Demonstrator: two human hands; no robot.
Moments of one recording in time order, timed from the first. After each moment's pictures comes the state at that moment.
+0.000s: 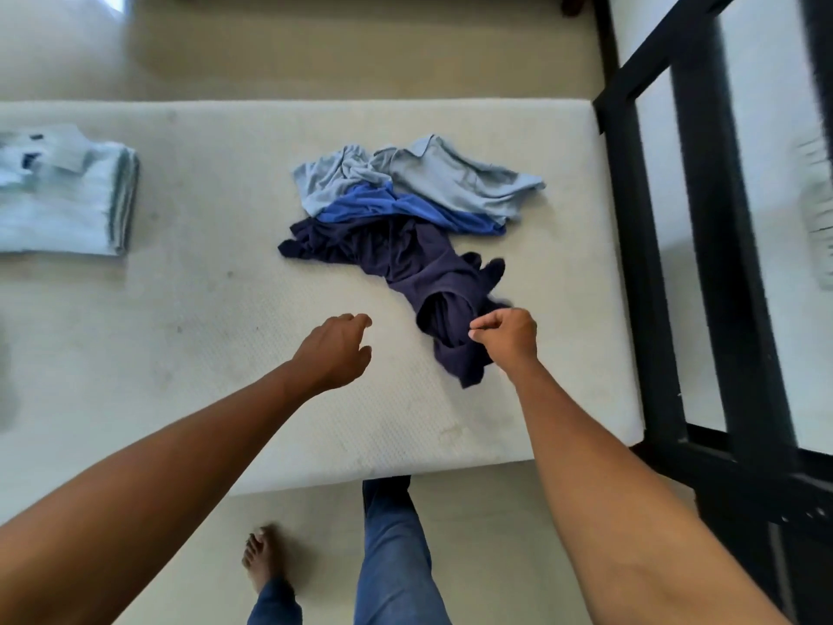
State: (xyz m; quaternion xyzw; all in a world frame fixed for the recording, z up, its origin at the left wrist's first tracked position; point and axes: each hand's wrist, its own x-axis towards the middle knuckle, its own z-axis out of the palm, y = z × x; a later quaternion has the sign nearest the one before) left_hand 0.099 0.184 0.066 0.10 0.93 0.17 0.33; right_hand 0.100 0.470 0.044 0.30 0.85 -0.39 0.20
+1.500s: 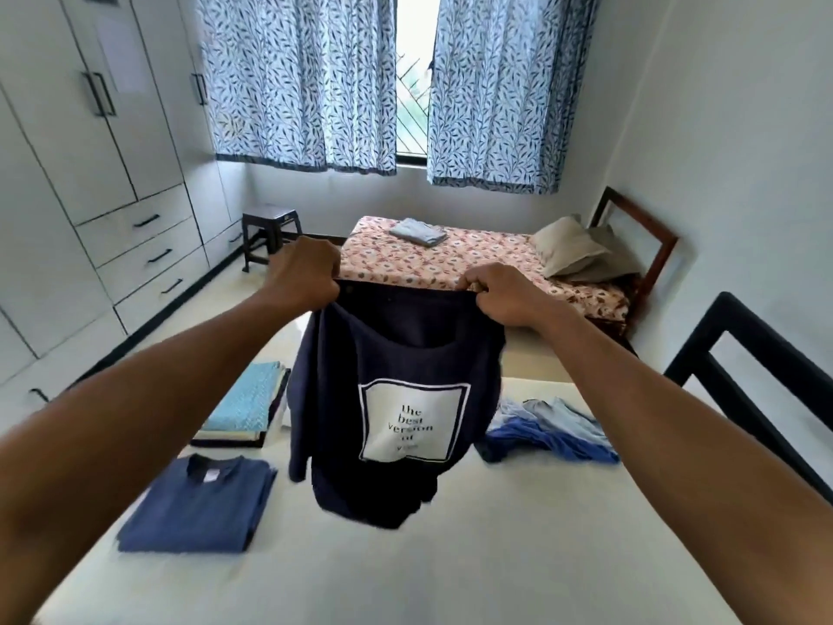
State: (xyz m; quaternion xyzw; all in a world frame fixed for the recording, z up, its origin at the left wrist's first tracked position) left_hand 0.214 -0.300 0.554 -0.02 0.98 0.08 -0.18; right_hand 0.179 0.014 0.555 -0.24 0.95 -0.22 -0.01
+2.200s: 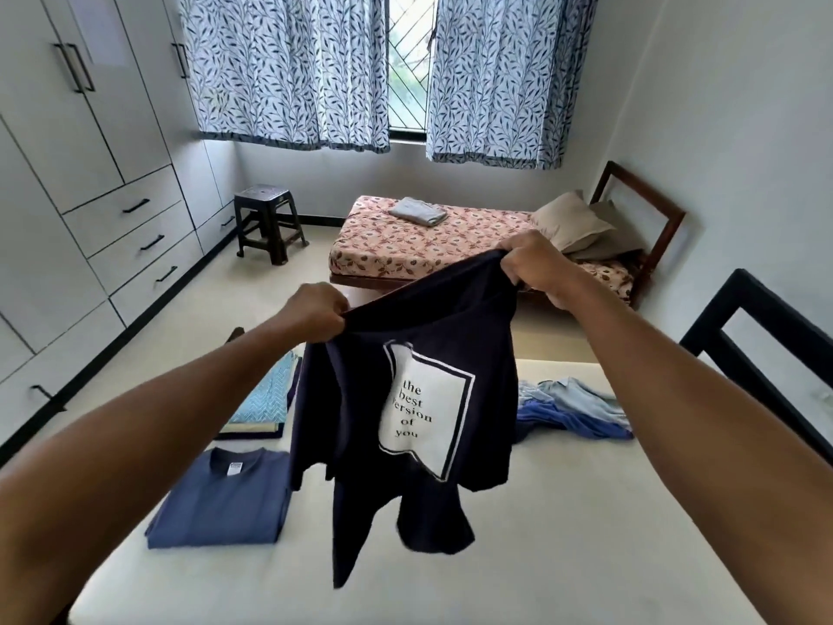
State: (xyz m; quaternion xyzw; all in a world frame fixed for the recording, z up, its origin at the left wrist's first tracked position) left_hand 0.209 -0.378 0.490 0.00 0.98 0.21 -0.05; right_hand 0.166 -0.048 0.567 -0.09 0.91 -0.41 -0.01
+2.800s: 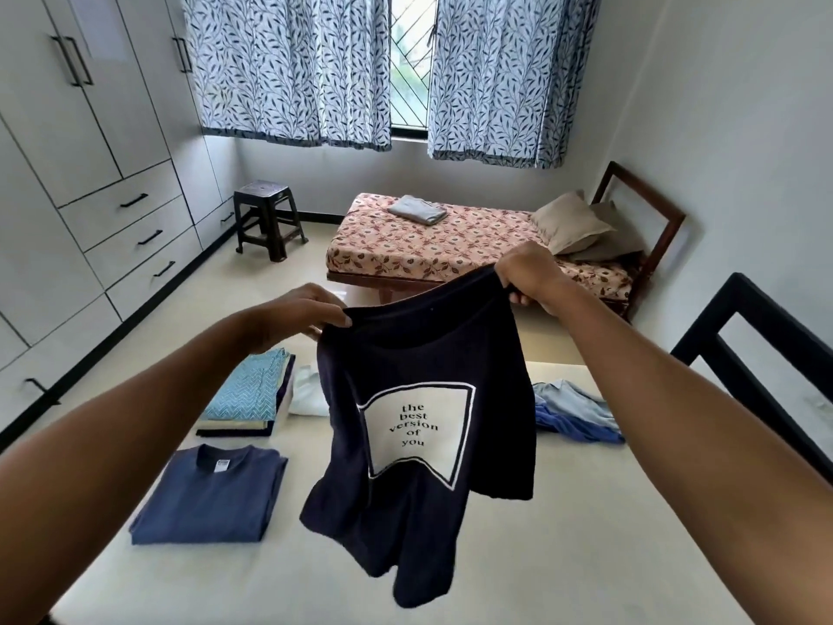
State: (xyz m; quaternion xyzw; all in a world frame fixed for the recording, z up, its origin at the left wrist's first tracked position) left_hand 0.236 -0.361 0.515 0.07 0.85 0.50 0.15; right_hand 0.150 -0.017 0.555 0.00 0.90 -0.44 0.01
